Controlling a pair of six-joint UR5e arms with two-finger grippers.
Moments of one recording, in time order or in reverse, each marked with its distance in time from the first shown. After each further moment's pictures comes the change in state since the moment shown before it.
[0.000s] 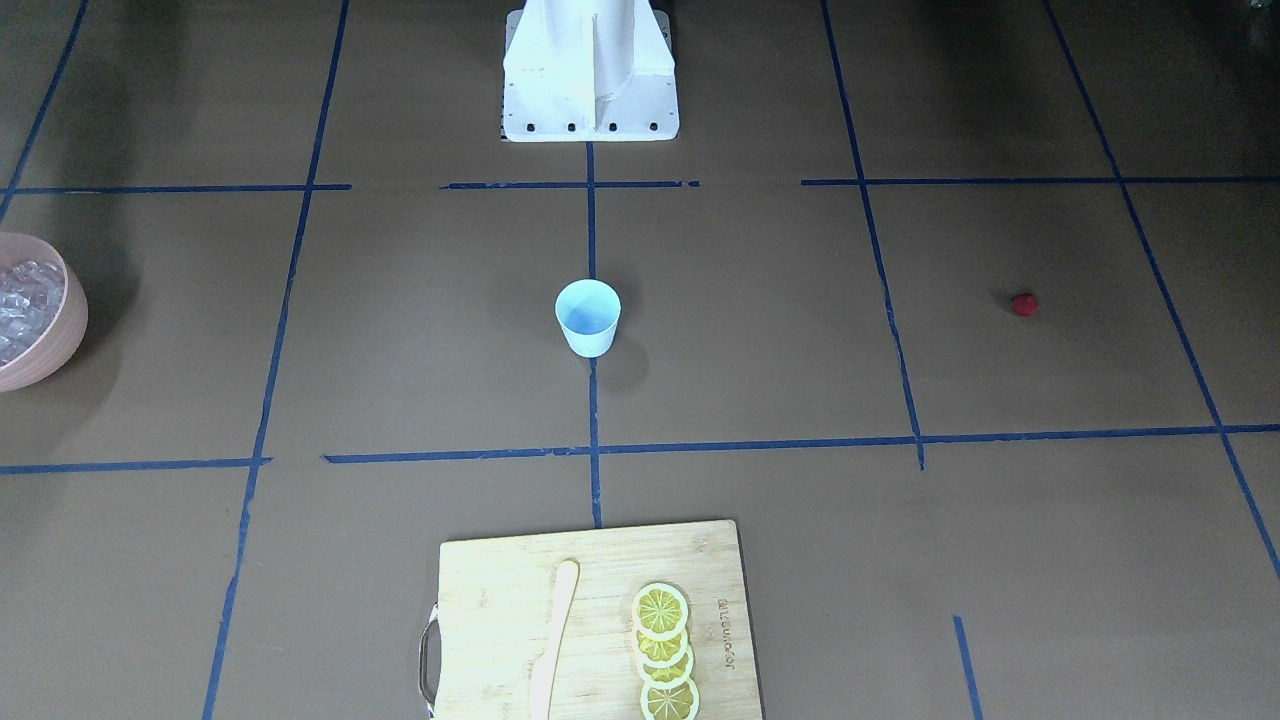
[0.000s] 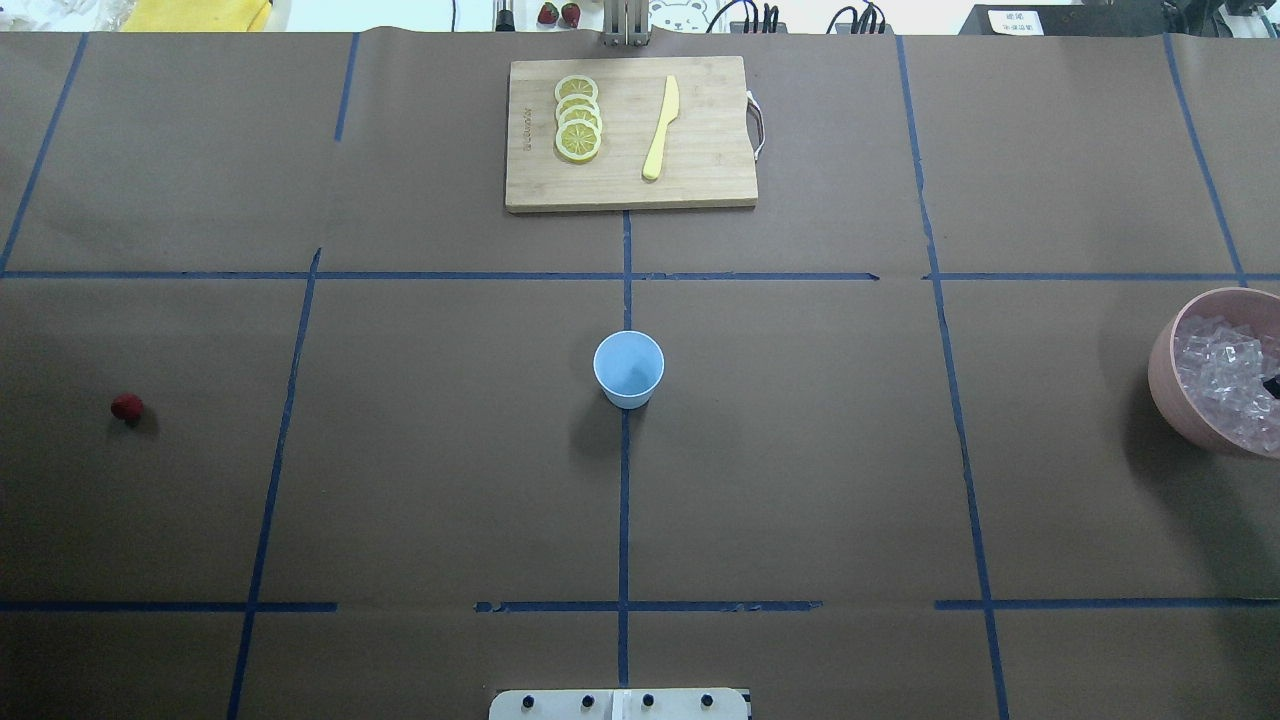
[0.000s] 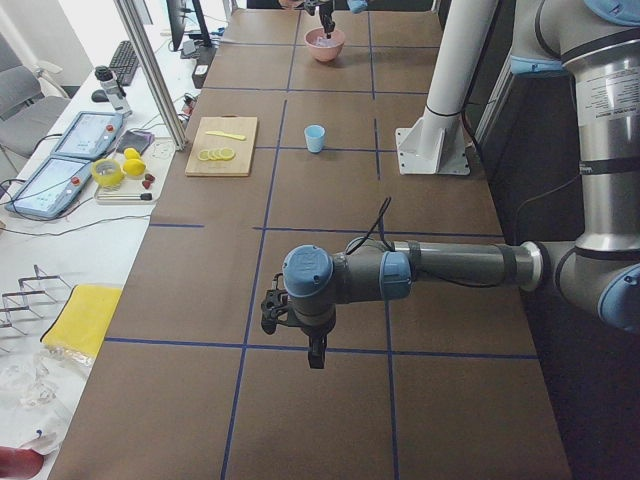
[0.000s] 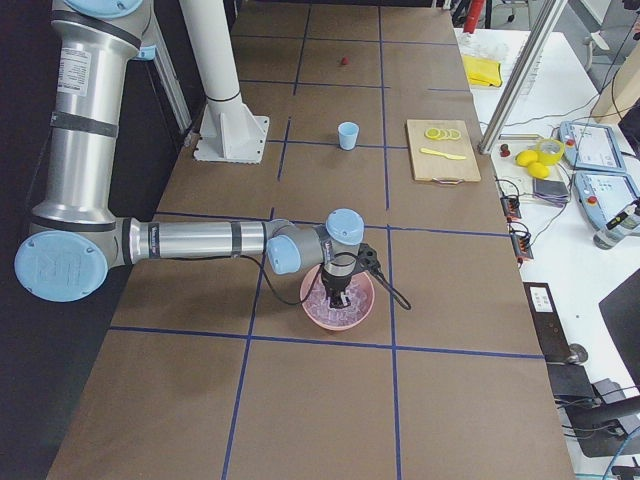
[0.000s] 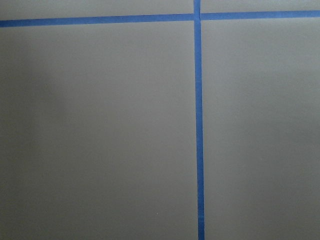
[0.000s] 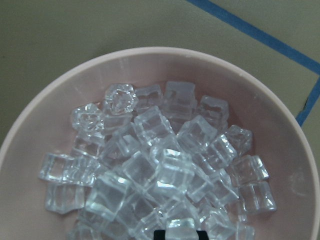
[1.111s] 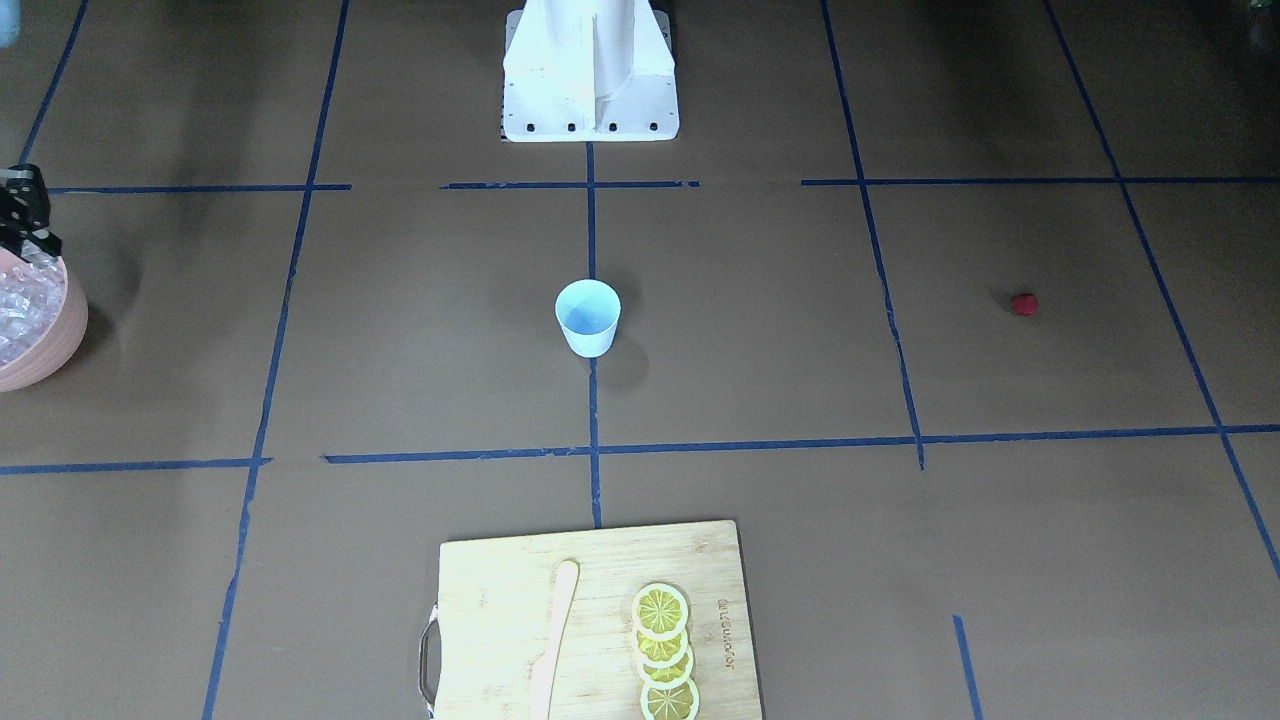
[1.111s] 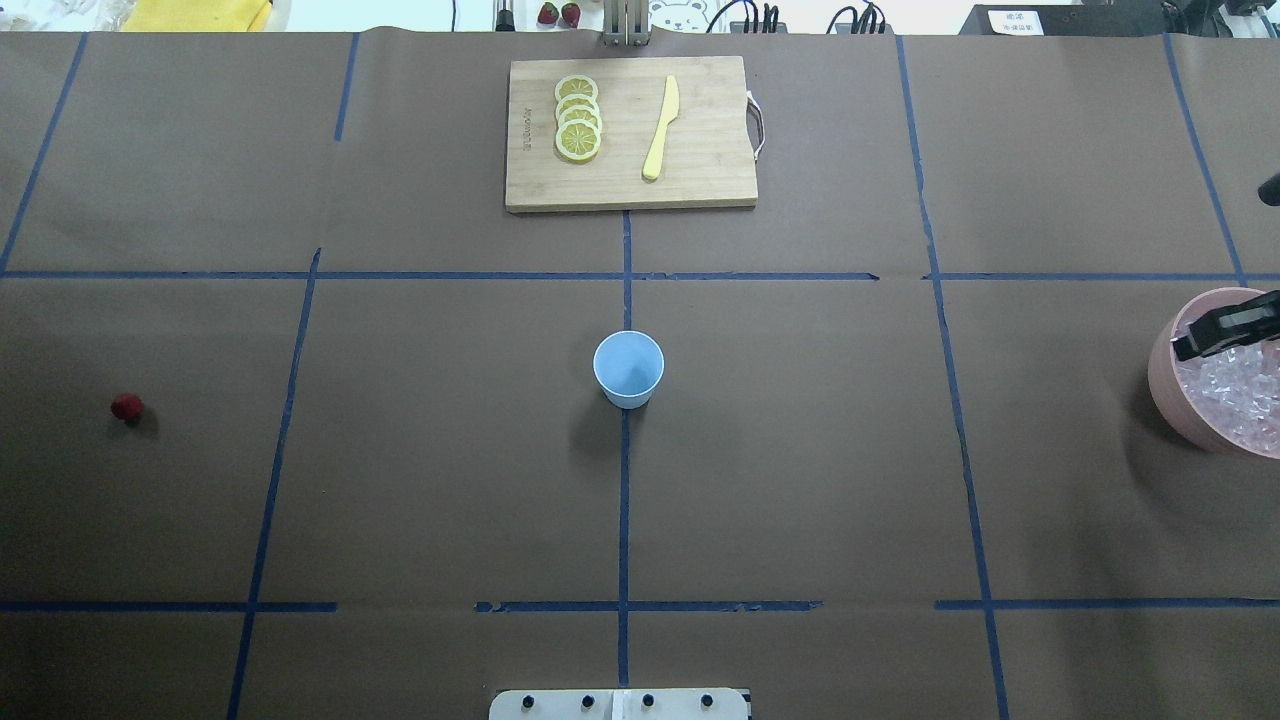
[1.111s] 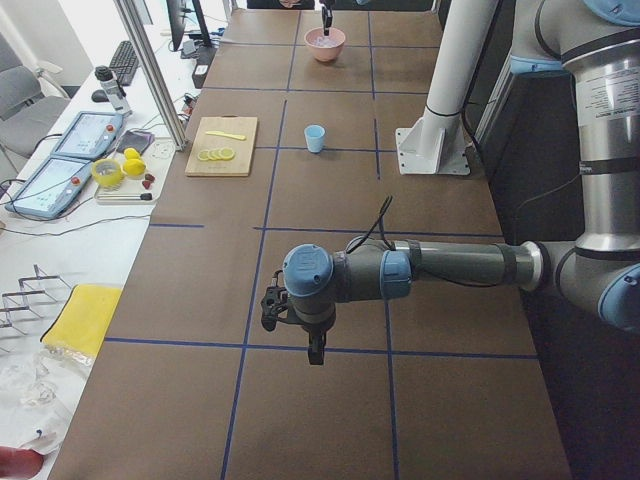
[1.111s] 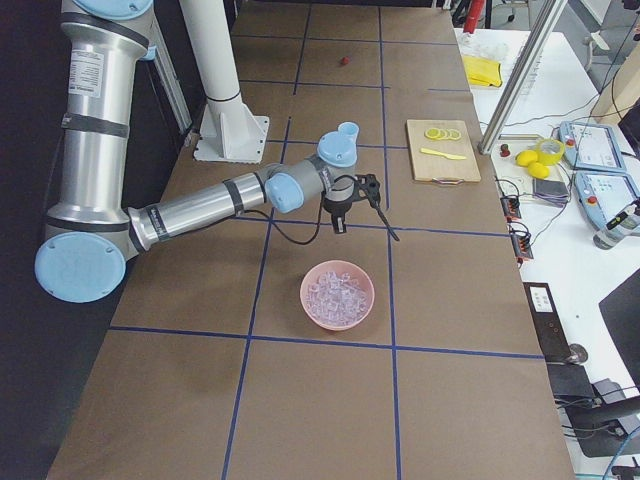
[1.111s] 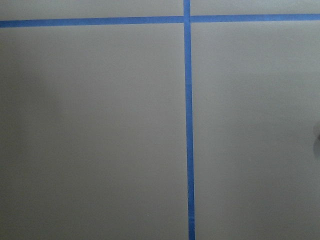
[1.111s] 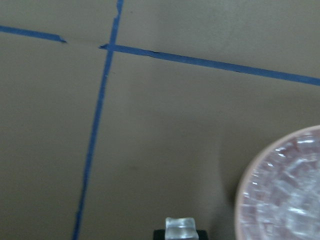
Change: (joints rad) left arm 0.000 0.003 -0.010 0.000 -0.029 0.002; right arm -0.109 0.079 0.305 -0.056 0.083 0.619
